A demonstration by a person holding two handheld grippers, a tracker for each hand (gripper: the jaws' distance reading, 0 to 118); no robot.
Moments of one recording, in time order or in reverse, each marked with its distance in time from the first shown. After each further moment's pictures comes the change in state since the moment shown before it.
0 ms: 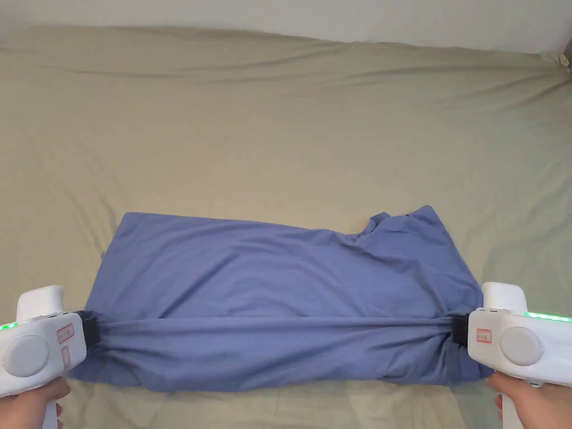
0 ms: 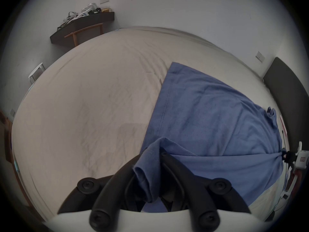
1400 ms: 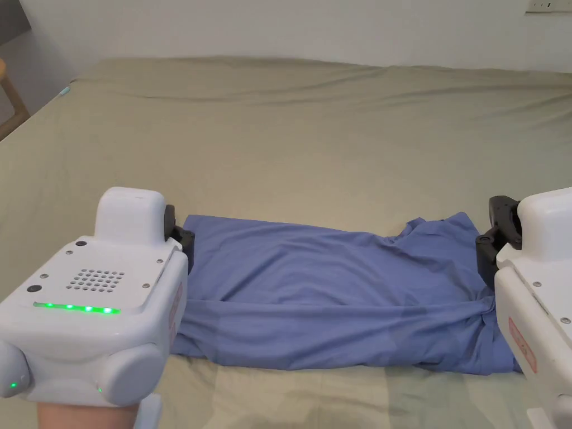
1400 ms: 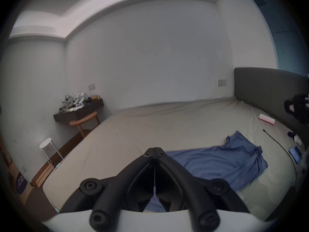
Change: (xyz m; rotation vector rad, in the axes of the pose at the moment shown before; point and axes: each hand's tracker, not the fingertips) left arm 0.087 -0.010 0.238 0.591 -0.012 -0.311; right arm -0.108 -0.026 0.279 0.771 -0.023 0.344
